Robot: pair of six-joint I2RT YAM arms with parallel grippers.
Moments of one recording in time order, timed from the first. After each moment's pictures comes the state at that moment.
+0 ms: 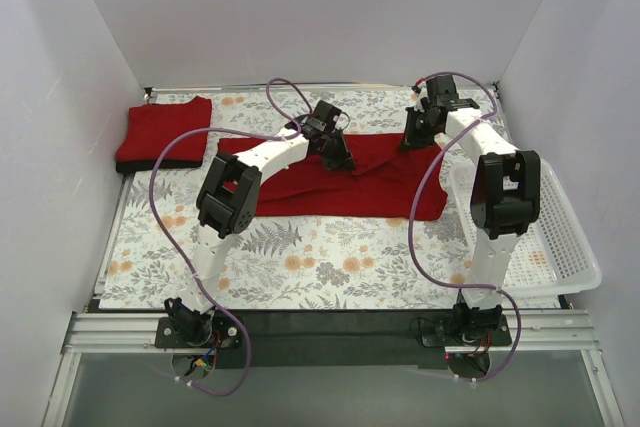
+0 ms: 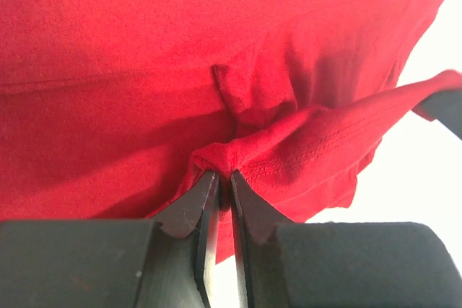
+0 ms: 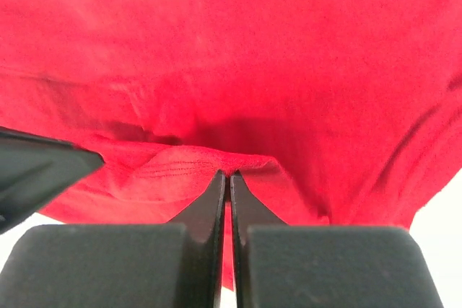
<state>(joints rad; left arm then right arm) -0.60 2.29 1.85 -0.47 0.25 -0.86 0.15 1.97 1.59 -0.64 -0.29 0.22</state>
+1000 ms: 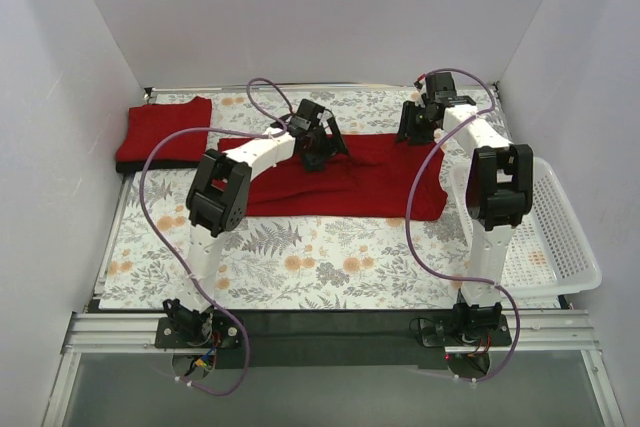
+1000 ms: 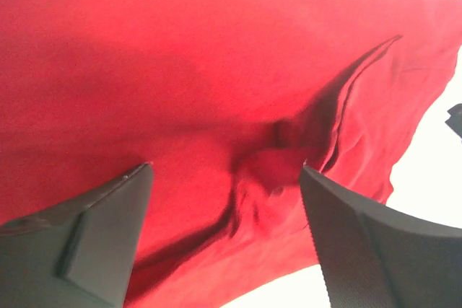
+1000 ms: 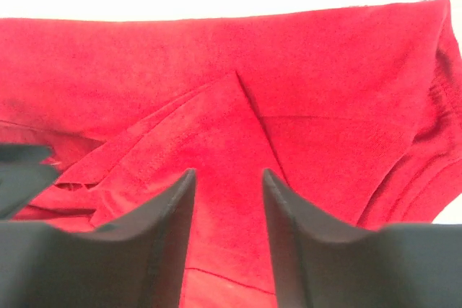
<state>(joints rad) -0.53 2.28 1.79 -0.40 0.16 -0.88 0.14 2.09 1.71 -0.61 -0.25 0.24</state>
